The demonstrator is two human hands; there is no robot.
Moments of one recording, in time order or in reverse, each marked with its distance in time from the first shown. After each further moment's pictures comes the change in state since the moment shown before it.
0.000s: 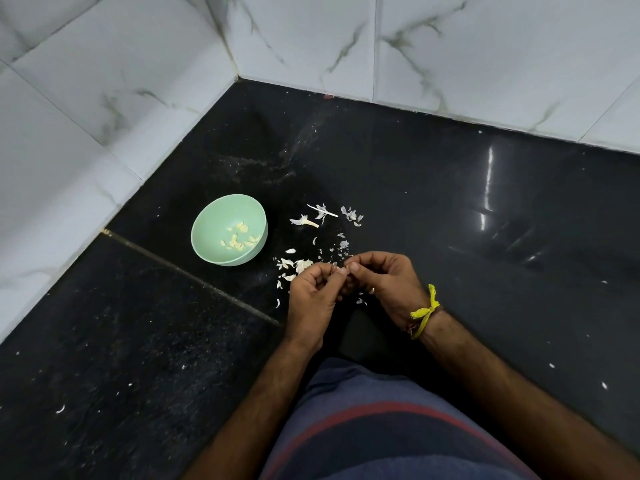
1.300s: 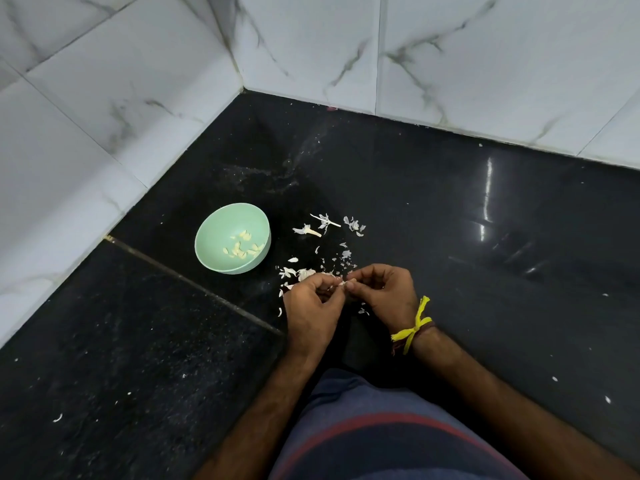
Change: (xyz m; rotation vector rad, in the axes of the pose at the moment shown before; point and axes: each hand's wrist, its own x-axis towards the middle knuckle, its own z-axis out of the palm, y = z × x) left_hand 0.006 -0.002 -0.010 0.475 0.148 0.247; right_hand 0.000 0.005 0.008 -0.251 0.136 -0.027
